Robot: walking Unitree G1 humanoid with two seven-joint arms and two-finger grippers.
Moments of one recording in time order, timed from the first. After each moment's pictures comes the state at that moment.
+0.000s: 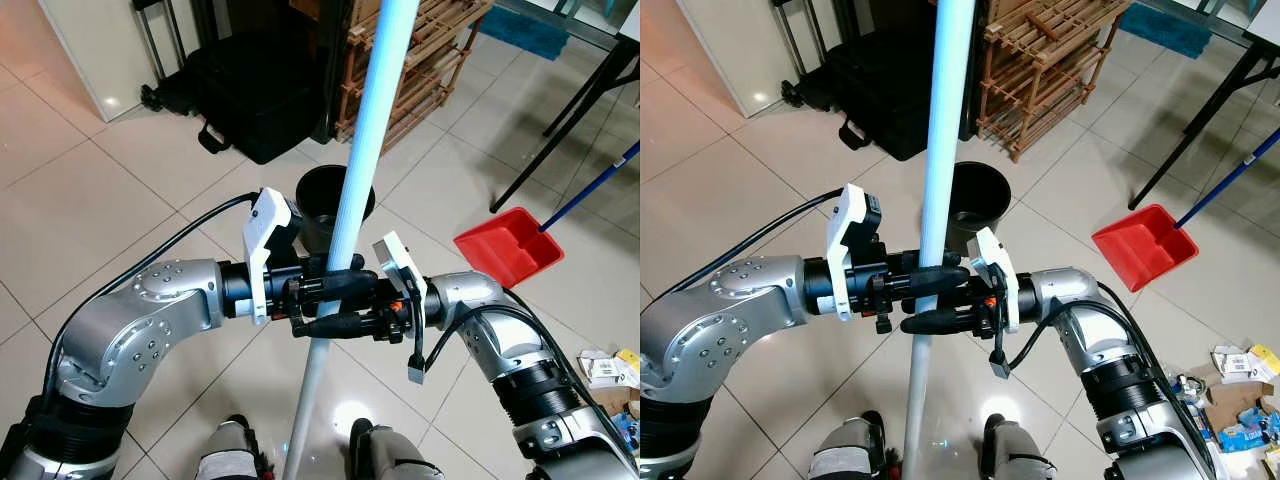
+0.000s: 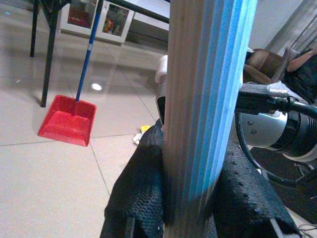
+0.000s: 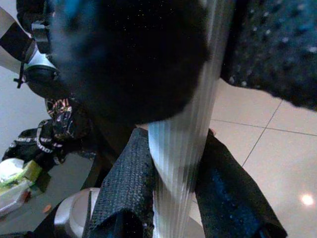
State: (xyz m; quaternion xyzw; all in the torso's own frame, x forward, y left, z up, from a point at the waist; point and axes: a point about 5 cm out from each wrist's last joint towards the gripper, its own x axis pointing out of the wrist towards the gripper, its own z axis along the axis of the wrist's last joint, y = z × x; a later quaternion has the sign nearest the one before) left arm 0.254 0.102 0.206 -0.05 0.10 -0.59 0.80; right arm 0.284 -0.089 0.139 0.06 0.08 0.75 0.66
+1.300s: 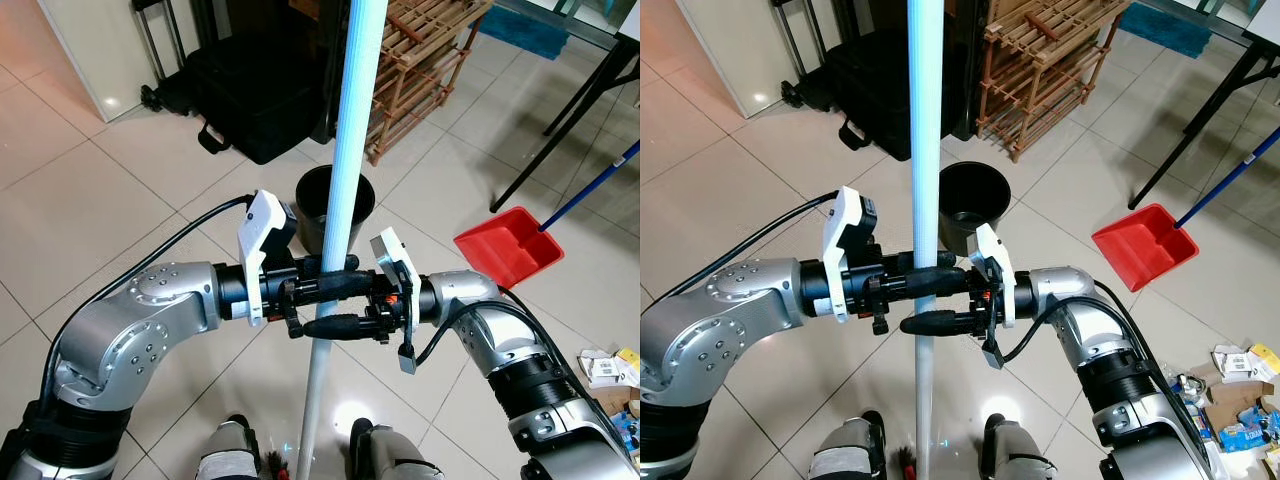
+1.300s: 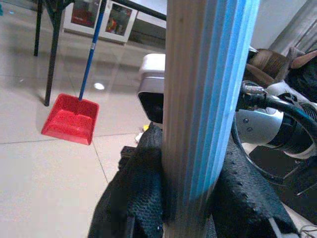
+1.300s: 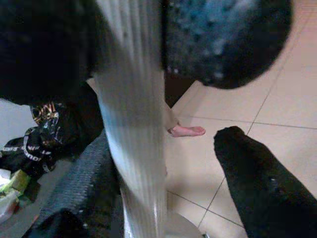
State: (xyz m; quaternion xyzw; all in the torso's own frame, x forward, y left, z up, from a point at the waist) left arm 0.254 0.104 0.204 -0.05 0.10 -0.59 0.80; right arm 0.293 -0.089 0.134 0.06 0.09 0.72 0.68
